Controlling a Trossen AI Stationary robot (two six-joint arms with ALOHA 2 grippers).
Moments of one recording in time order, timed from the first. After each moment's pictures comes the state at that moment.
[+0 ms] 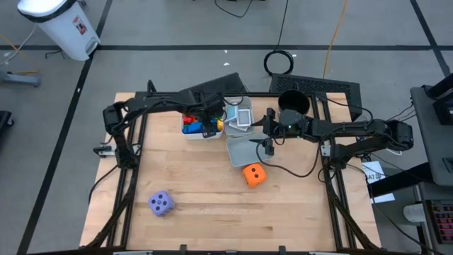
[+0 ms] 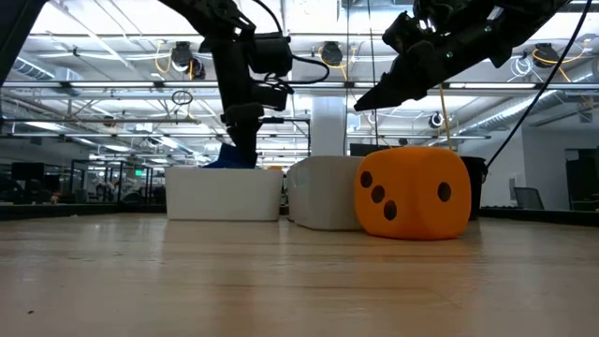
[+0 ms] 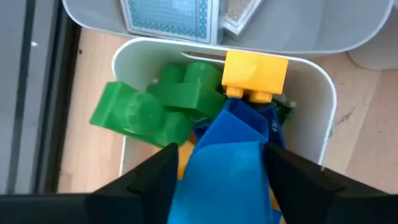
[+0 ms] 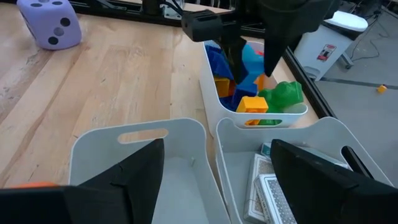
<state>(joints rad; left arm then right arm) 0.39 1.81 1.43 -0.86 -0.13 0.20 -0.23 1.19 0.66 0.13 -0.08 -0.22</state>
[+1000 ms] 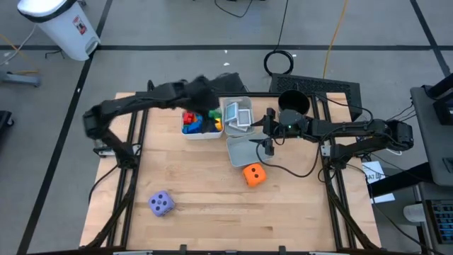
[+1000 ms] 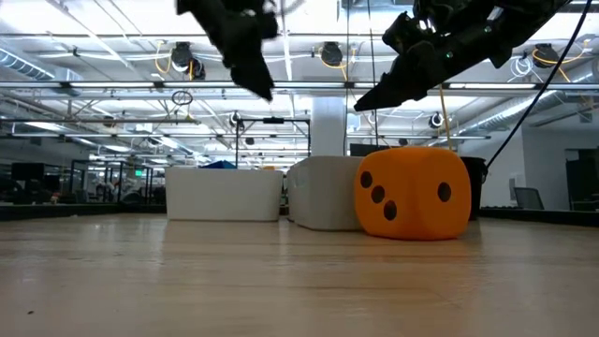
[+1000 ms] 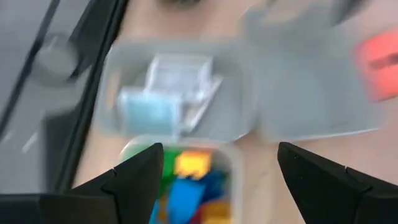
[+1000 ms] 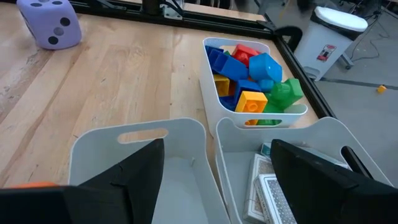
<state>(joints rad) 0.40 1.60 1.47 -0.77 0.10 0.25 -0.23 1.19 0.66 0.13 -0.08 -0.22</state>
